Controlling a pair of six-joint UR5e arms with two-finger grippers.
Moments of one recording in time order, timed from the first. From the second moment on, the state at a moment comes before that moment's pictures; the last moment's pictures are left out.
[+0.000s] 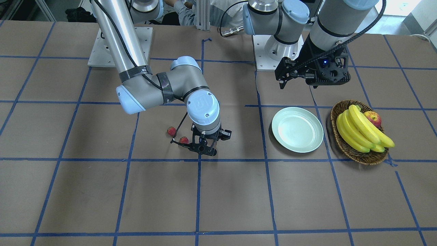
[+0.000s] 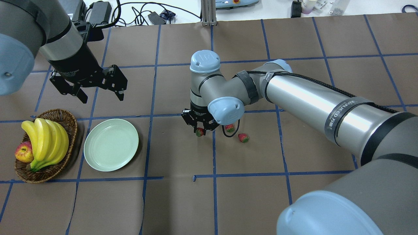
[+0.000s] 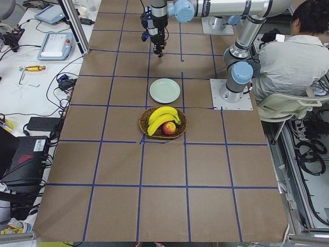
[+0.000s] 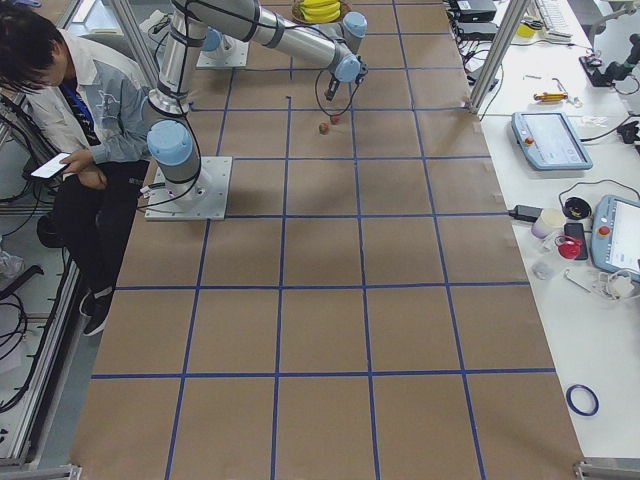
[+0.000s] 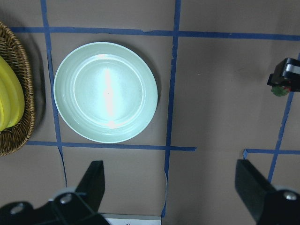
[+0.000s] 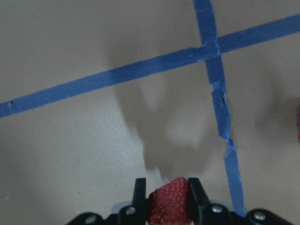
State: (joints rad) left arm -1.53 -1.53 -1.65 -1.61 1.59 -0.01; right arm 1.99 -1.02 1.64 -2.05 -1.37 0.68
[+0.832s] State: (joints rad) left arm -1.53 -1.53 -1.66 -1.61 1.59 -0.01; right arm 1.98 -1.14 1.64 -1.95 -1.42 0.61
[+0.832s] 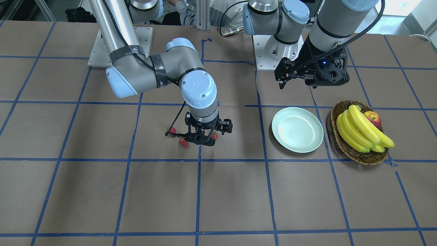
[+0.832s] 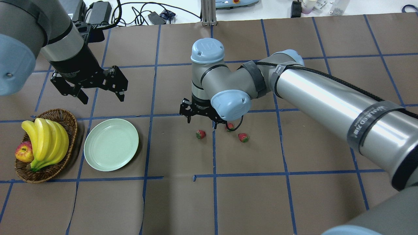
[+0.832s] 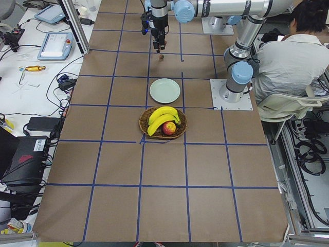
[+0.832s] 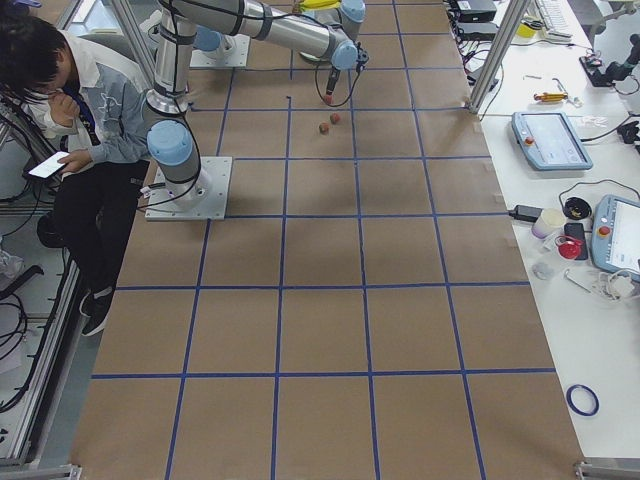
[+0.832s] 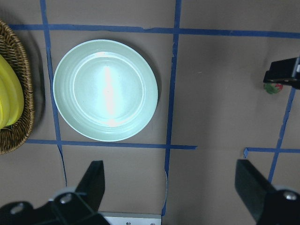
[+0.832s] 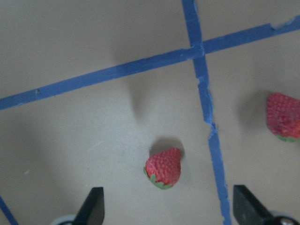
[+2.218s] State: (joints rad) left arm -1.54 -1.54 -1.66 -1.62 1.59 -0.02; right arm 1.82 -1.17 1.81 -1.89 -1.54 -0.21
